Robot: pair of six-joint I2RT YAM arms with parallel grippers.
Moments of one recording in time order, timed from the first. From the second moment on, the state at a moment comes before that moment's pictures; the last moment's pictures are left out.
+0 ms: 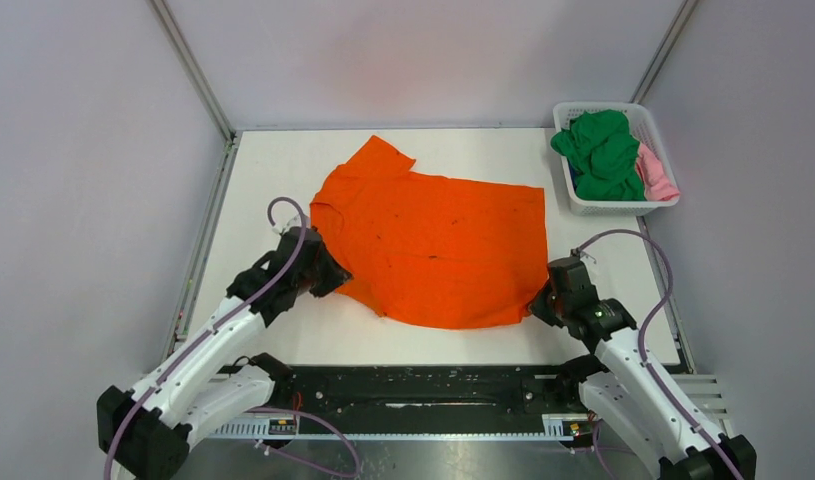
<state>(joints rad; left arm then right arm) -0.54 0.84 0.69 -0.65 -0.05 -0.99 0.36 0.67 0.44 -0.72 0.13 0.88</state>
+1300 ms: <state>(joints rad) -0.20 1.83 1.43 -0.50 -0.02 -0.65 0.03 1.38 0.76 -0.45 0.02 0.79</state>
